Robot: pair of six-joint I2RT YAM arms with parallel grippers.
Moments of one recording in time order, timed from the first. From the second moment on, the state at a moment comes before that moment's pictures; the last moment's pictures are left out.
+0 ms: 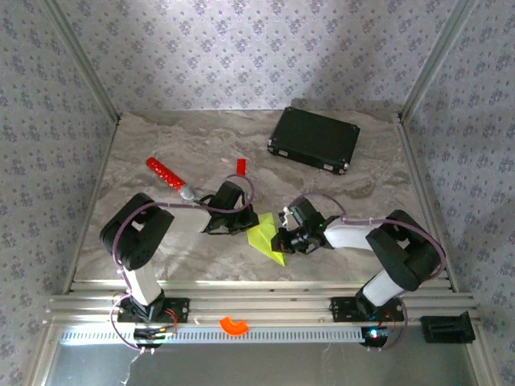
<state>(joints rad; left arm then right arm) -0.69 1.76 0.79 0.08 0.36 -0.97 0.69 1.53 0.54 -0.02 -0.54 0.72</state>
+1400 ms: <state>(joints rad) -0.68 1.77 0.83 0.02 0.35 -0.95 0.63 1.55 0.58 -0.13 -0.59 0.69</state>
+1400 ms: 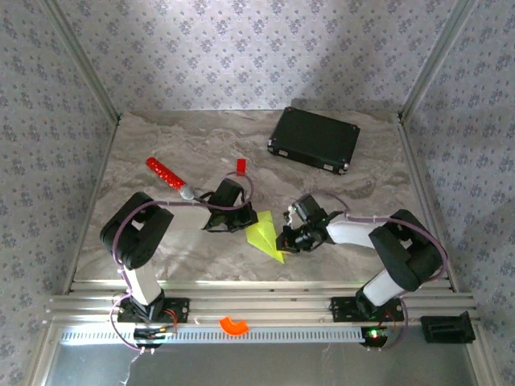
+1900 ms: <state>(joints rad) -0.81 1.70 0.89 0.03 0.39 -0.95 0.62 1.54 0.54 -0.05 -0.61 0.70</state>
